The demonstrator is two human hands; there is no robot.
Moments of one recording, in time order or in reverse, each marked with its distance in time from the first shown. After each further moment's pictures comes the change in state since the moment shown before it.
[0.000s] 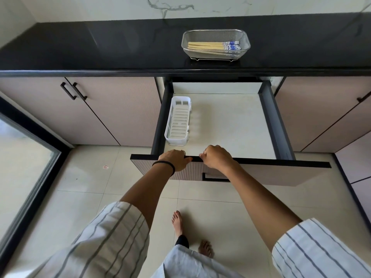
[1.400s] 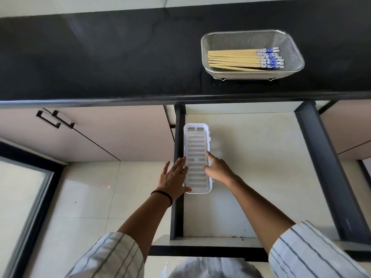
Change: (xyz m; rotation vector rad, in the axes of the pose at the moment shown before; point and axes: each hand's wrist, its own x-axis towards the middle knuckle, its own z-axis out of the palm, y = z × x) left_hand 0.179 -0.128 -0.038 0.193 0.039 0.201; right_hand 0.229 -0.068 0.001 0.378 -0.192 0.118
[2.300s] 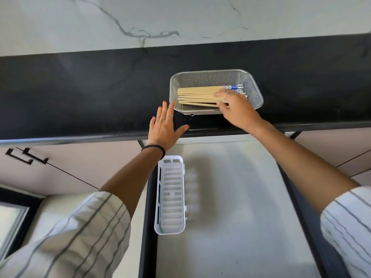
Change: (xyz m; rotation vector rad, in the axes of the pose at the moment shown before) left_hand 0.135 0.019 -0.204 -0.388 0.589 -0.139; right_hand 0.032 -0.051 -0.271 -0.255 0.641 -0.587
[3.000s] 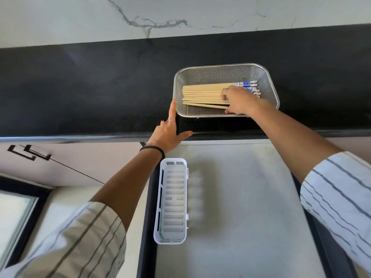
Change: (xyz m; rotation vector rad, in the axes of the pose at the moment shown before) left_hand 0.019 -0.010 0.011 -0.022 -0.165 -0.061; right_hand 0.077 0.039 0.026 -0.364 -0.392 0.077
